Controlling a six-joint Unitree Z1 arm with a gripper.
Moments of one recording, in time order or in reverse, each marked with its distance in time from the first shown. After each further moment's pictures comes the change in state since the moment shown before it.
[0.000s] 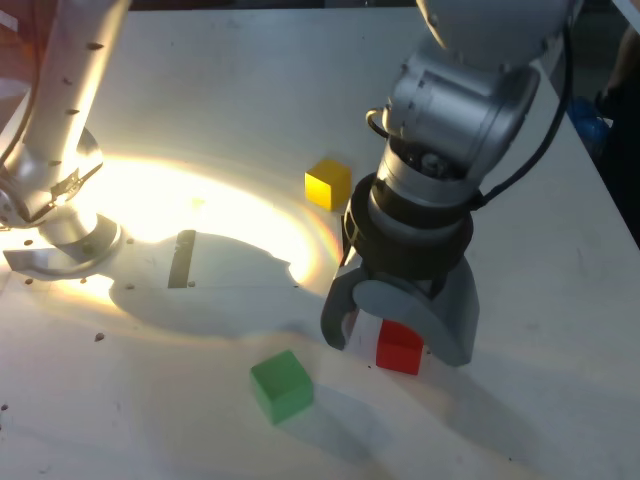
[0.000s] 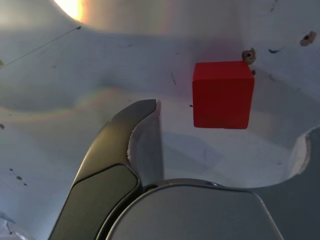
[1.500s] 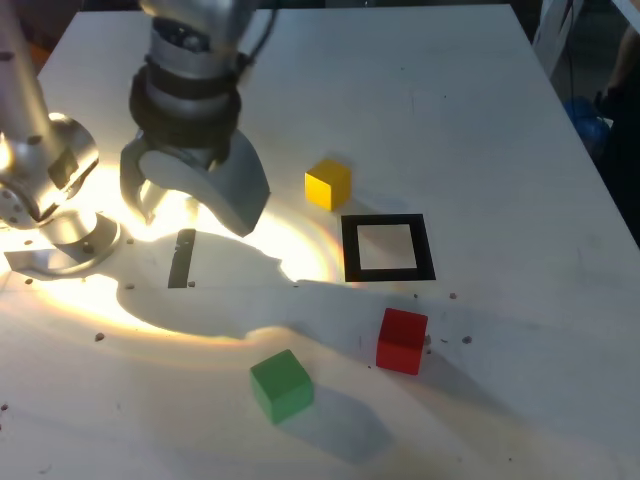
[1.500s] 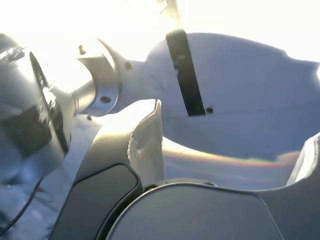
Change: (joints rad) arm 0.135 -0.496 0.708 -0.064 0.012 0.070
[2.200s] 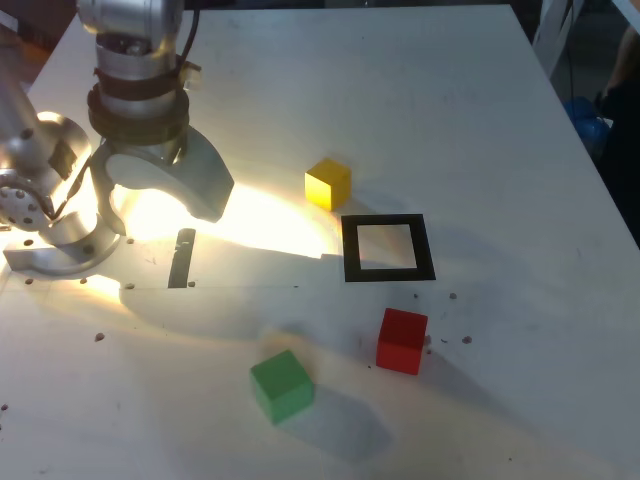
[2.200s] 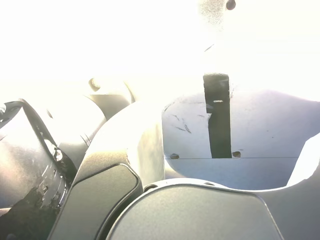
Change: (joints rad) arm 0.258 -0.274 0.395 -0.294 -0.001 0.128
